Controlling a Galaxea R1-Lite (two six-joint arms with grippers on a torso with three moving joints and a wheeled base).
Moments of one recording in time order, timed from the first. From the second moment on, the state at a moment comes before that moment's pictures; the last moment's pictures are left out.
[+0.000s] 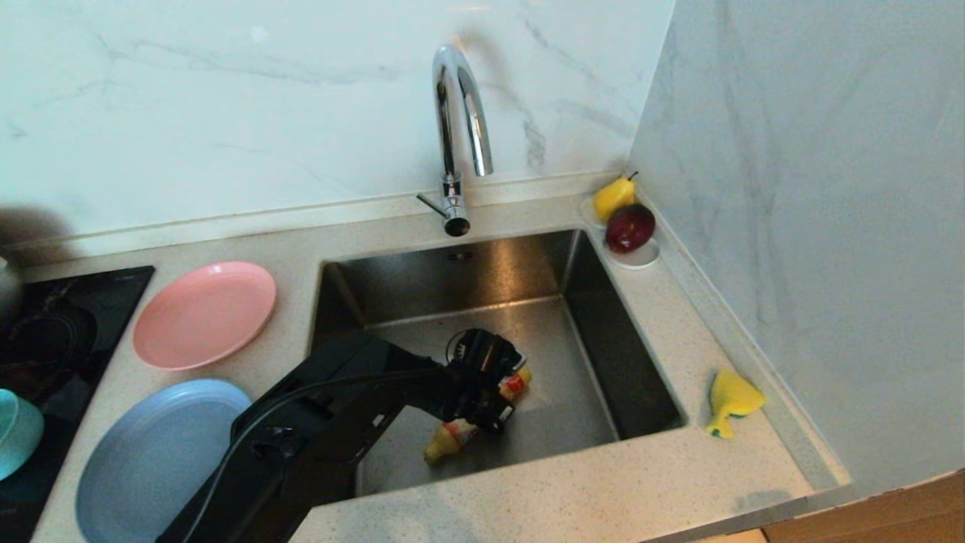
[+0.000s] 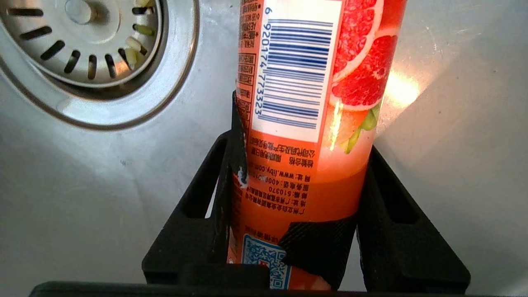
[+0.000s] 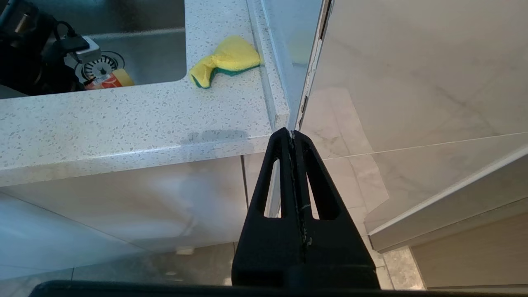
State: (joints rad) left arm -0.55 2.74 -1.84 -0.09 0.17 0.31; right arm 0.00 0.00 0.00 0.00 0.00 0.01
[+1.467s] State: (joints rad) left arm -0.56 2.56 -1.65 -0.09 0.18 0.24; right arm 0.00 0.00 0.00 0.00 0.00 0.01
